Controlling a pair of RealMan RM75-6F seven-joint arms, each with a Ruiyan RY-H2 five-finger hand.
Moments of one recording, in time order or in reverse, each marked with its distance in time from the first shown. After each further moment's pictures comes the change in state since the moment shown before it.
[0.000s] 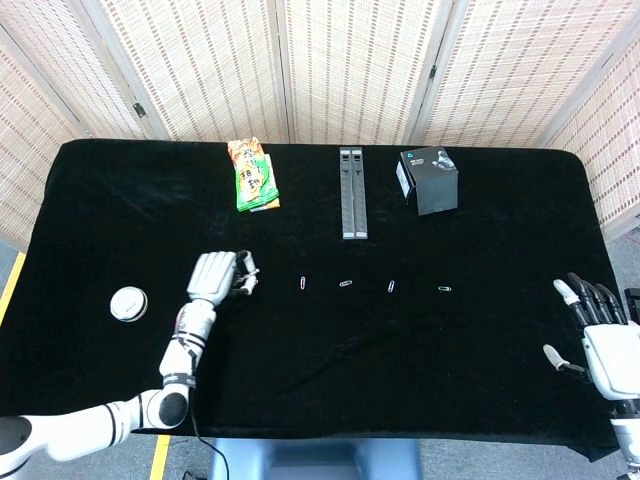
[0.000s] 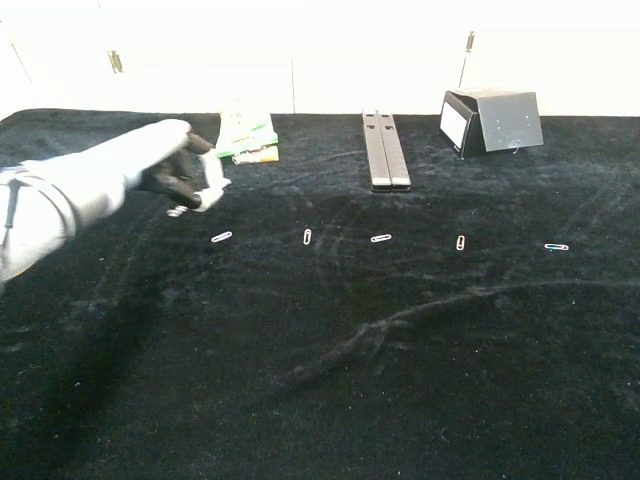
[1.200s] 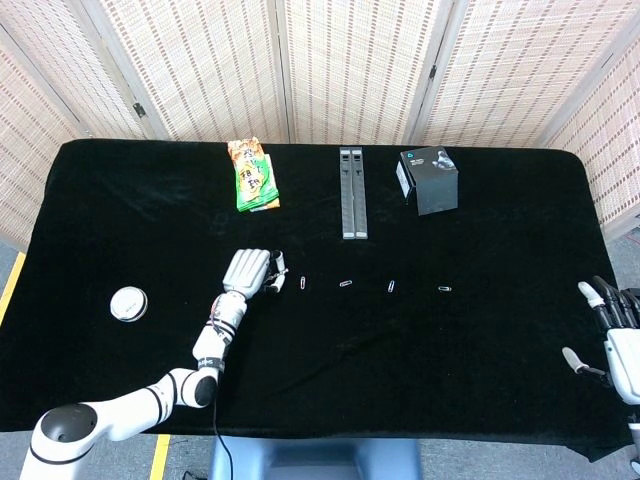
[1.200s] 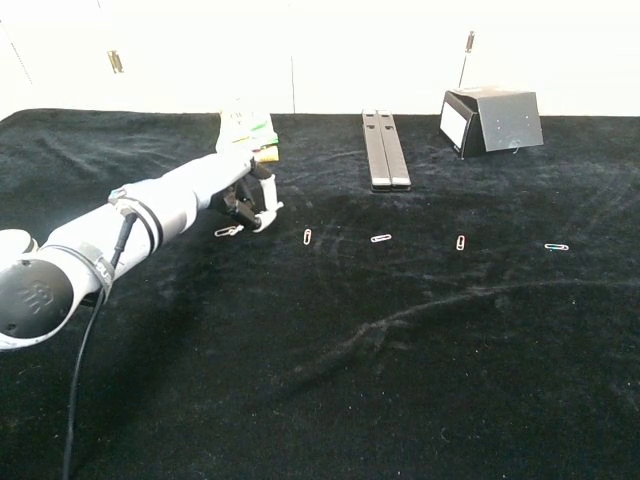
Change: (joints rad) left arm -0.136 -0.196 0.004 0.386 0.112 -0.141 -0.192; right arm -0.027 0.009 0.008 0.028 0.051 -0.010 0.040
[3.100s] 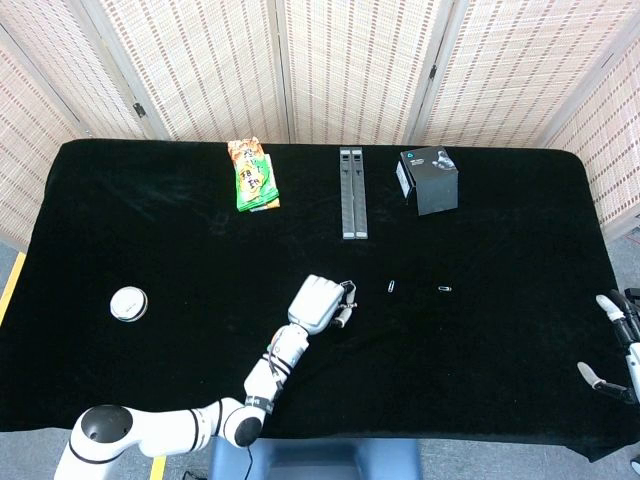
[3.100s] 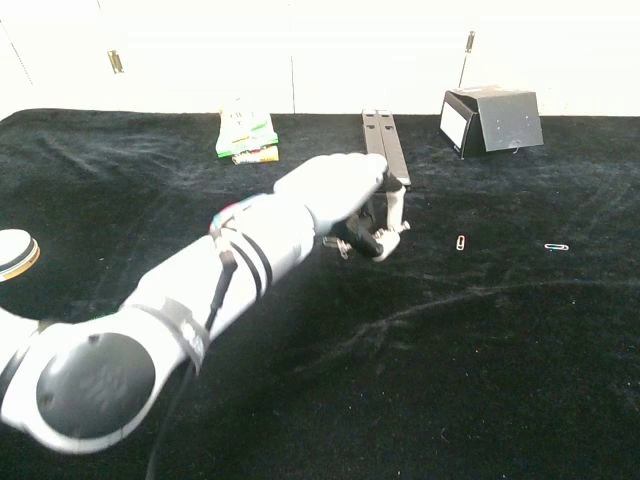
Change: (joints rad) left arm -0.082 -0.152 0.022 -0.210 0.047 0.171 0.310; right arm -0.052 0.047 -0.029 0.051 -0.044 0.009 0.189
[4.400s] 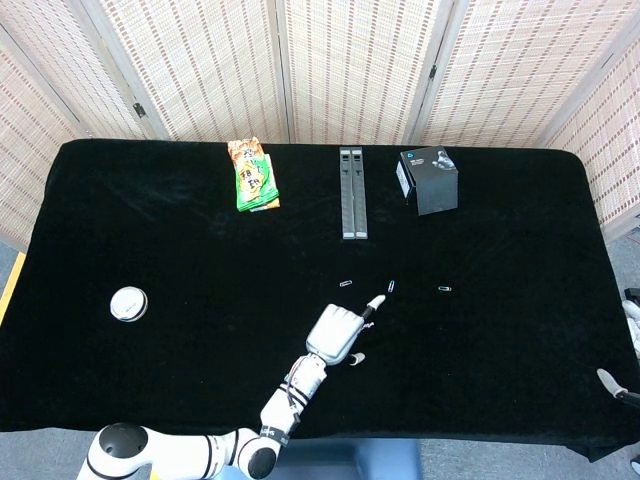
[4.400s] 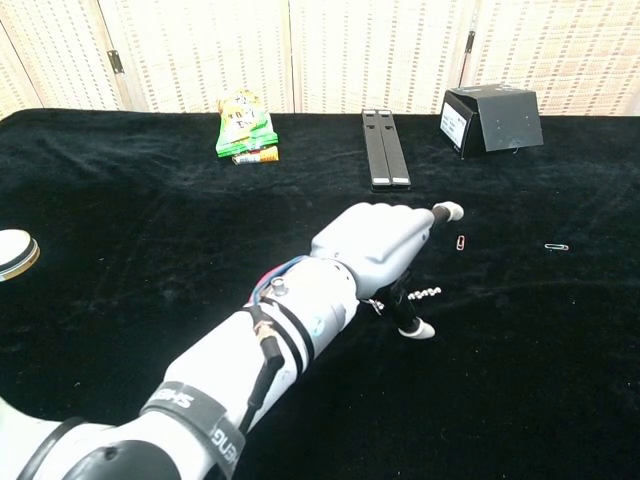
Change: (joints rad) left arm 0.060 -0.105 0.018 -0.043 0.039 0.024 0.137; right arm -0.042 0.024 -0.008 0.040 -0.014 0.066 0.105
